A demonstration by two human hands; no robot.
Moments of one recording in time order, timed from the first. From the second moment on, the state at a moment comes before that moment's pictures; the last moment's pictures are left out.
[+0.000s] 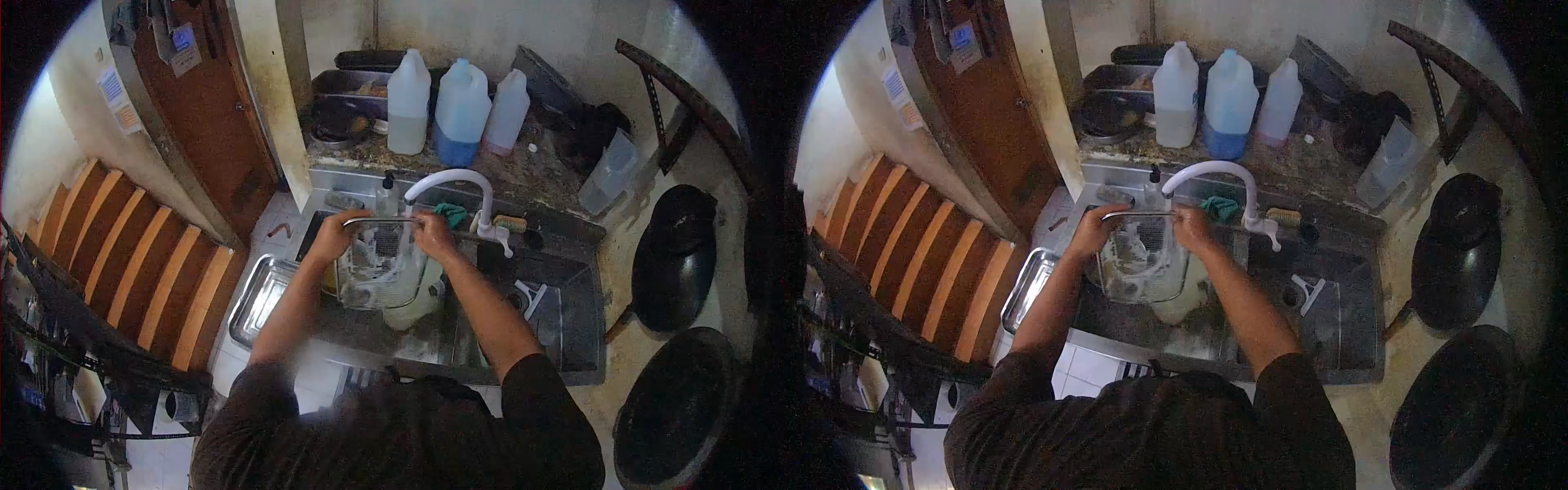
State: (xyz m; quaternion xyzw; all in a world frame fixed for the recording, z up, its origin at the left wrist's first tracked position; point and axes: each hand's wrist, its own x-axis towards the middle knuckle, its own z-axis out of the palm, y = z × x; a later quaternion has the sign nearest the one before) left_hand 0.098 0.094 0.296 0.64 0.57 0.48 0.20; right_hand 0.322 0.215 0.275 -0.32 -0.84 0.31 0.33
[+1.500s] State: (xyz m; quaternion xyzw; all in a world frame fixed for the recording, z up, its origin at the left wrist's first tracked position) left_hand 0.146 0.065 0.232 0.84 0.46 0.26 -0.13; right_hand 0.412 0.225 0.168 -0.36 -0.02 0.82 0.45
